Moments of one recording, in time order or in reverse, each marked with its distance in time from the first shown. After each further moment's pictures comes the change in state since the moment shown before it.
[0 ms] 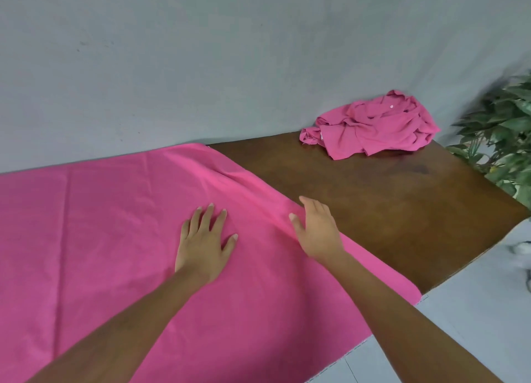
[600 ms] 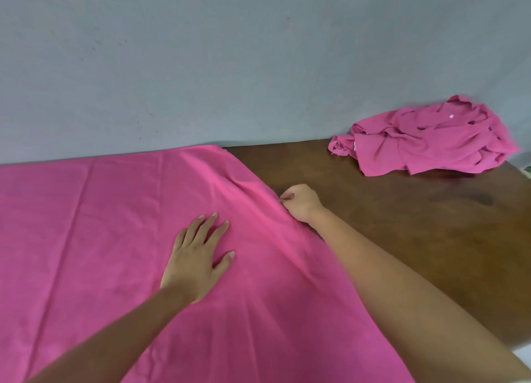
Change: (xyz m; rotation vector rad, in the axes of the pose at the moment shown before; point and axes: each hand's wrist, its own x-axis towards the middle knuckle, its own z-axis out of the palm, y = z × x) left_hand 0.002 0.000 0.004 0.025 0.010 -0.068; right_hand 0.155 -0.014 0.027 0.256 -0.439 0.036
